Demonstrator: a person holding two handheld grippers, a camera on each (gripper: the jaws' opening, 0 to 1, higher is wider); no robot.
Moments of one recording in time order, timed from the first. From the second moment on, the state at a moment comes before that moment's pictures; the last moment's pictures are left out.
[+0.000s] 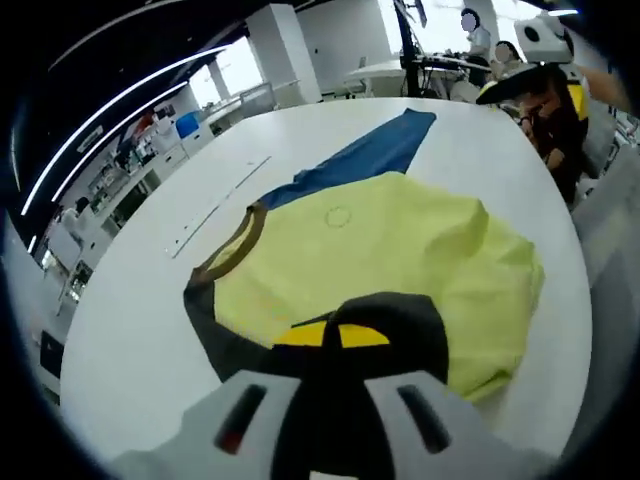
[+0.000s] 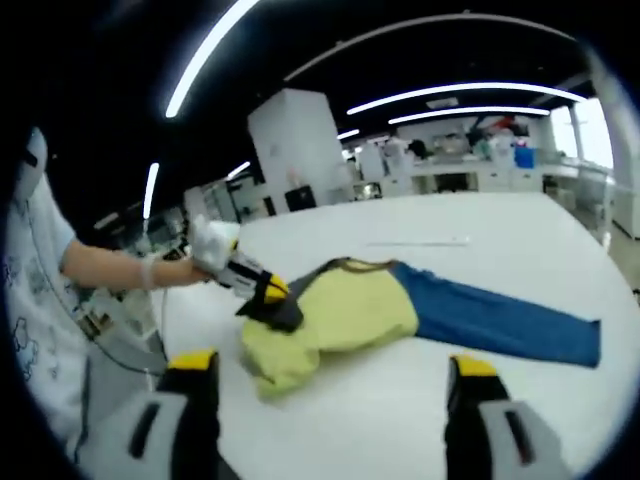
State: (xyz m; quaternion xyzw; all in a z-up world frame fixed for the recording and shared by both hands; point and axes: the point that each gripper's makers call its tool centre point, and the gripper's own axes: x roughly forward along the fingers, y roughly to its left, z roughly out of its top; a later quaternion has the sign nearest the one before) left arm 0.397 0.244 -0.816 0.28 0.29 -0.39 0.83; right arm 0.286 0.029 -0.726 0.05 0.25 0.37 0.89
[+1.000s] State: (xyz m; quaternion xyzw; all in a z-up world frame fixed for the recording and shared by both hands) left arm 0.356 0.262 -0.814 0.10 0.31 -0.36 0.87; right arm 0.282 0.047 -0.741 0.04 0.27 0.39 0.88
